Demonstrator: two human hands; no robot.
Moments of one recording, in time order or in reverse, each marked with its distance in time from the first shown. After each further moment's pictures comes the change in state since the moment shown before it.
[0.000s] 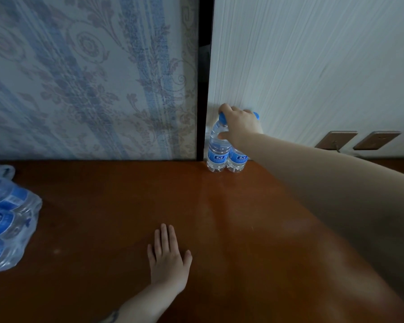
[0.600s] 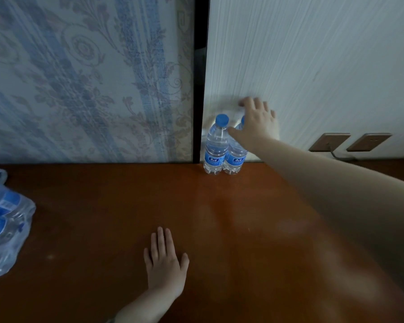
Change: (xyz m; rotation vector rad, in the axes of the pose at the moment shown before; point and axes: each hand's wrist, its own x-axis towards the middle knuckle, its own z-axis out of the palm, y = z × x) left_hand 0.000 -0.001 0.003 -0.014 0.025 0.010; right_hand -0.010 0.033 -0.004 0.119 0.187 0.167
